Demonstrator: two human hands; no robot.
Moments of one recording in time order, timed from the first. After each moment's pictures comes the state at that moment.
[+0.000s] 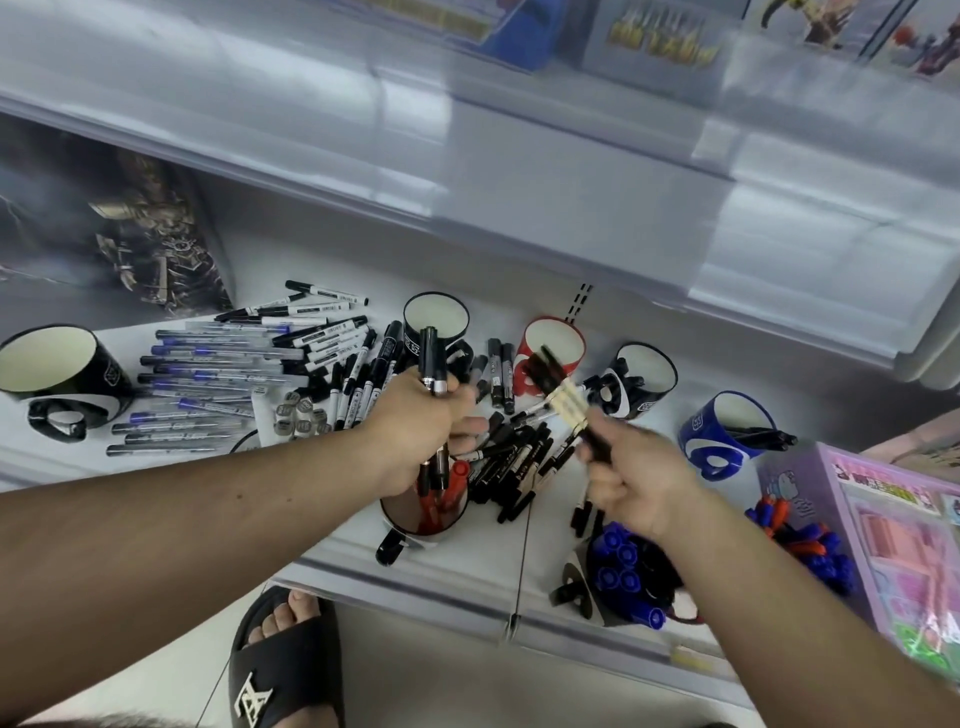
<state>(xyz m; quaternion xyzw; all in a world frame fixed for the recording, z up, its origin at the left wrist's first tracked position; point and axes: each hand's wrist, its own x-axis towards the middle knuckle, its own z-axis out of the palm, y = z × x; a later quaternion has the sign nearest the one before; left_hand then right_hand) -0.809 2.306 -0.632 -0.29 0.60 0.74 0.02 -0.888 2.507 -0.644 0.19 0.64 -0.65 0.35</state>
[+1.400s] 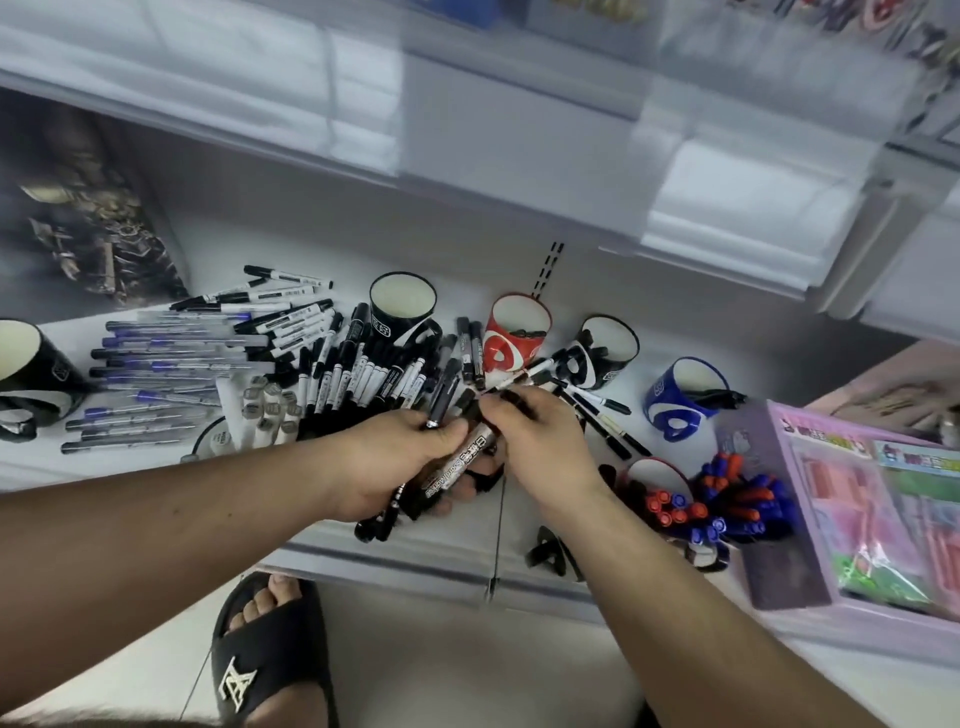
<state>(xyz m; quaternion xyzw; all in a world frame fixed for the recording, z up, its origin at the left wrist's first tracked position) -0.772 2.311 -0.635 -0.21 0.57 0.75 0.26 -0.822 2.456 -0.623 0.02 0.77 -0.60 0.21</state>
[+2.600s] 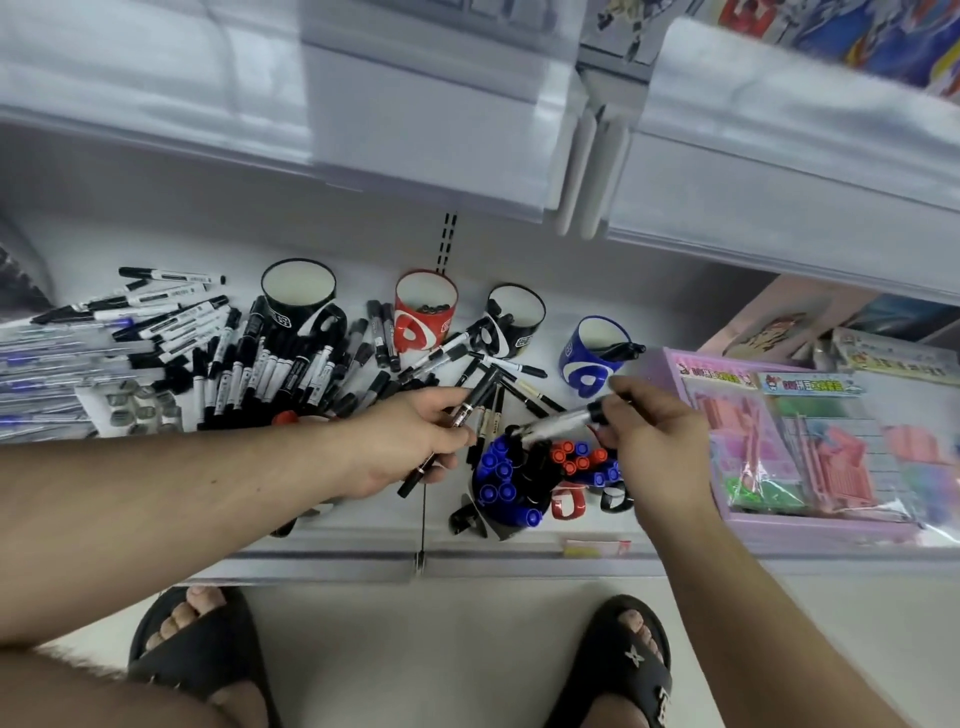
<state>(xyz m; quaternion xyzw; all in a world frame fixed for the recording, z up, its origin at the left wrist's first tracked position) -0.808 2.398 -0.648 -0.13 0.67 0.68 0.27 -0.817 2.621 -0.603 0.15 0.79 -0.59 -0.03</state>
